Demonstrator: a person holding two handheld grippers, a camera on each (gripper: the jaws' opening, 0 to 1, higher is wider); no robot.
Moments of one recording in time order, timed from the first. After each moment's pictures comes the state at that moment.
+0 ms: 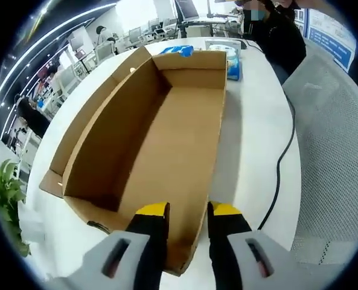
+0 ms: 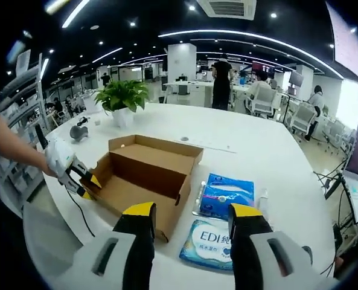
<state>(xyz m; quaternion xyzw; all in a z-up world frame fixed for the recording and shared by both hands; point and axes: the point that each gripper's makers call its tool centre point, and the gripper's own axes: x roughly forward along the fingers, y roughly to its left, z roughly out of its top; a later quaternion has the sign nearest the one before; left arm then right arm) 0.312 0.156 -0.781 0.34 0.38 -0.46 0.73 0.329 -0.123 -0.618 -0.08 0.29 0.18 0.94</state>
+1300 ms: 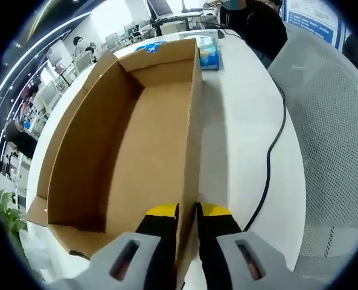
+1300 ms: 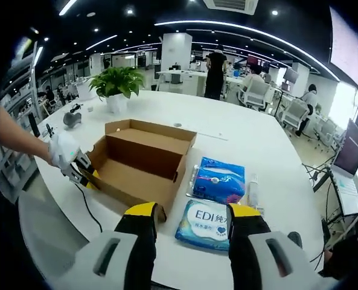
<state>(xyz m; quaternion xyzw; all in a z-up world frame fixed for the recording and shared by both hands) 0.306 0.136 -0.811 0.39 0.37 -0.51 0.68 0.298 -0.131 -0.627 -0.11 0.32 0.15 0.93</state>
